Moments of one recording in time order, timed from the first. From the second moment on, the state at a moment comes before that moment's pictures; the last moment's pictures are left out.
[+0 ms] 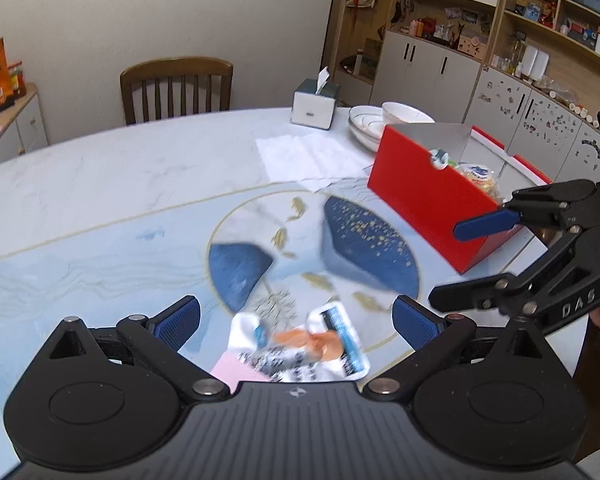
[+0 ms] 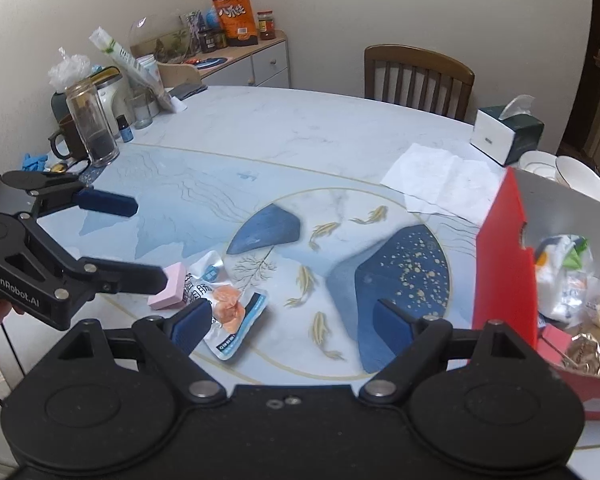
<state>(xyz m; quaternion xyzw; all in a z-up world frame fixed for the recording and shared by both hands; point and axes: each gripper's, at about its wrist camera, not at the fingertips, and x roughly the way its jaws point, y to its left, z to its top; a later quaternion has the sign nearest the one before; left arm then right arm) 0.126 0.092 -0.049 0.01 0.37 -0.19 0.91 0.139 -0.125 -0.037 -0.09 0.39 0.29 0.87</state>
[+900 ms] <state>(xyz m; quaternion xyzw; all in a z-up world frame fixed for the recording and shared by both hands) 0.138 0.115 -0.126 0.06 0.42 -0.17 0.89 0.159 -0.068 -0.094 -0.14 0.42 0.31 0.84</state>
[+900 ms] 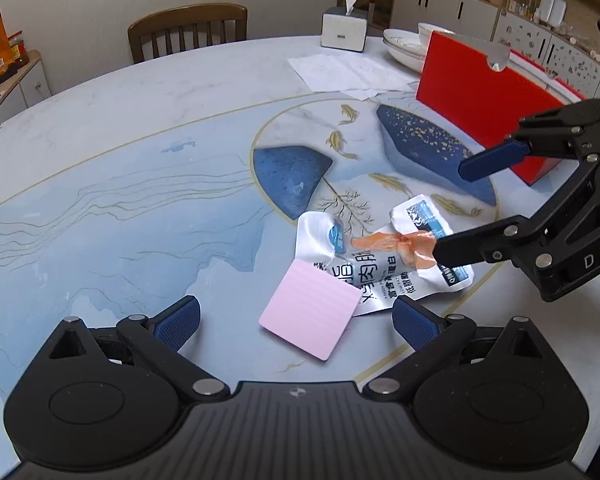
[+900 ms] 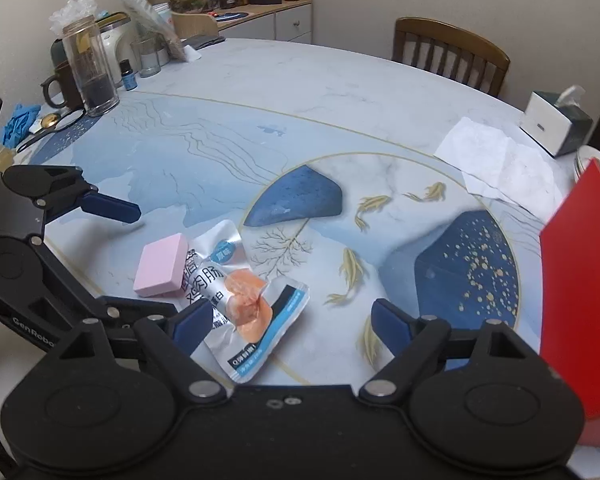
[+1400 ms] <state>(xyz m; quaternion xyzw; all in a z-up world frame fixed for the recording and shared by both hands) 0.134 0.109 -0.126 0.08 0.40 -0.19 0.89 0.163 -0.053 -0.089 -0.16 0.41 0.34 0.83</state>
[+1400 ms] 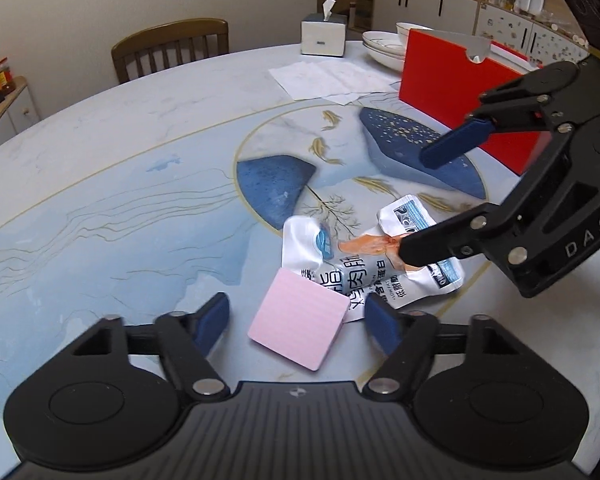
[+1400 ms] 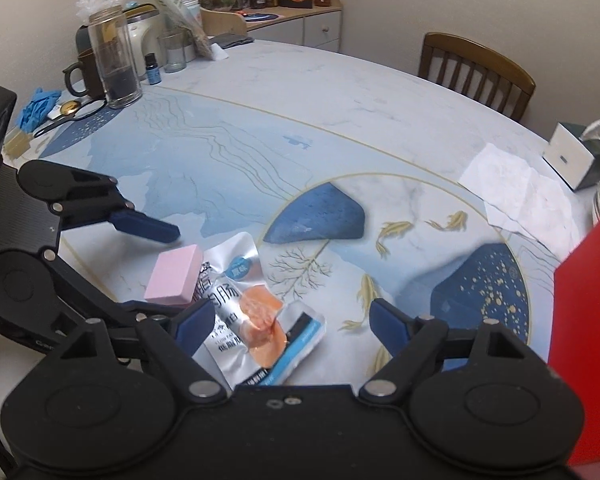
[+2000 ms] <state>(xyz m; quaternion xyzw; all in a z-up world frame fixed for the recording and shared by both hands) 0.129 0.146 -0.117 0.02 0.41 -0.16 0.90 0.162 -0.016 -0.109 -0.22 0.40 0.41 0.79</state>
